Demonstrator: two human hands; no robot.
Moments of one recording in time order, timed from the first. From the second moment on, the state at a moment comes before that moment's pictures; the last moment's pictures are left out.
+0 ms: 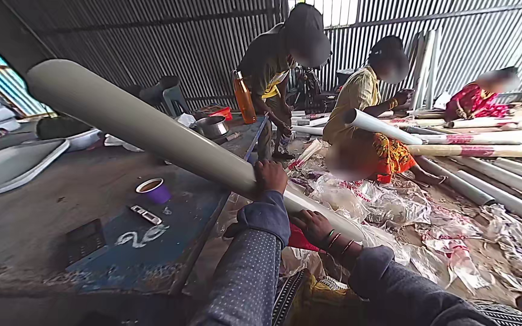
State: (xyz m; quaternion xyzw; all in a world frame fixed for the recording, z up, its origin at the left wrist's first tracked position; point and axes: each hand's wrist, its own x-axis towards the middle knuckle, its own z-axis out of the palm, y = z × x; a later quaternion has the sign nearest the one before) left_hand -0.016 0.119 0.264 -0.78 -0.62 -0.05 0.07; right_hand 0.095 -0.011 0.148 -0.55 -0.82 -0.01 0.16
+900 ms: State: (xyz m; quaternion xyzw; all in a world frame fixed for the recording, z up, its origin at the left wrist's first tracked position) left_hand -0.011 0.116 0.264 -0.77 -0.63 -0.05 0.11; right_hand 0.068 -0.004 0.163 -0.52 -0.83 0.02 0.20
